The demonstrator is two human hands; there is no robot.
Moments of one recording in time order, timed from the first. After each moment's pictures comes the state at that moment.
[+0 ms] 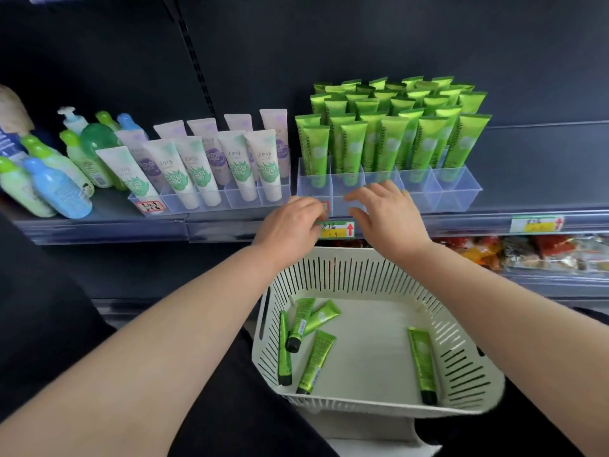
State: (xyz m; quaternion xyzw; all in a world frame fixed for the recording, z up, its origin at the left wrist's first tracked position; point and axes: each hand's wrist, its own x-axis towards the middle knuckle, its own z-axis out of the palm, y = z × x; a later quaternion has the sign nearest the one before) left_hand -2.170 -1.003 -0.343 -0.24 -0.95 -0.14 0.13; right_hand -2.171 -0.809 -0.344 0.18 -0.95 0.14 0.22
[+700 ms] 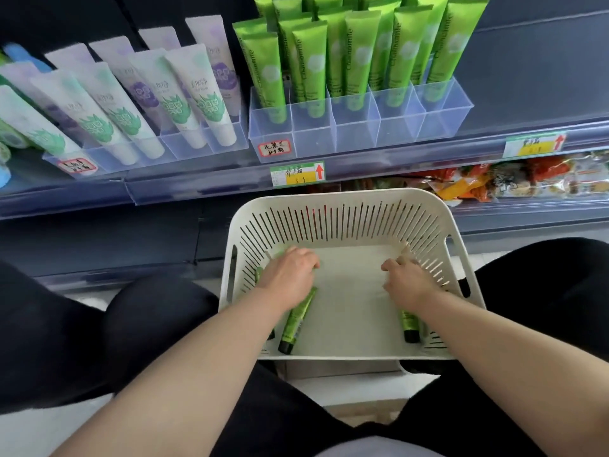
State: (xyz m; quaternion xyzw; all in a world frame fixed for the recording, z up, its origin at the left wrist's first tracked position) left_hand -2.103 -0.967 -0.488 -0.21 -0.96 -0.10 -0.11; right_hand -2.082 -0.733 -0.521 -0.02 -0.96 0.09 -0.25
